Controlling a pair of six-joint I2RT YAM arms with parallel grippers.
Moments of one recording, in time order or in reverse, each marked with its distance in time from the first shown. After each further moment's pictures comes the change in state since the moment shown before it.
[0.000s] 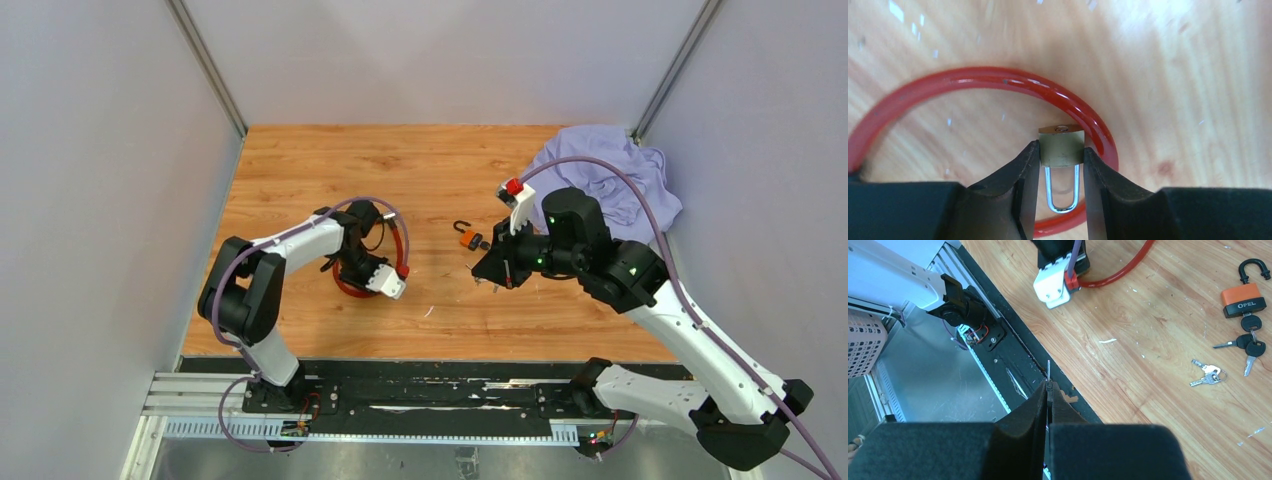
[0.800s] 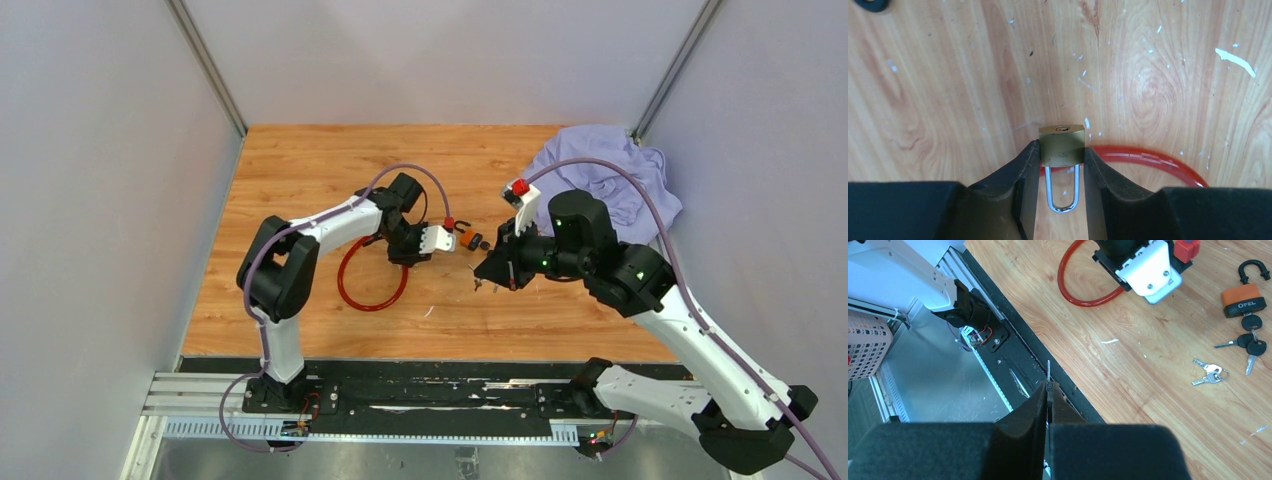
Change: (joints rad) left arm -0.167 0.176 0.291 0.148 0.100 -0.570; right arm 0.000 -0.024 -0.001 -0.003 0.001 0.013
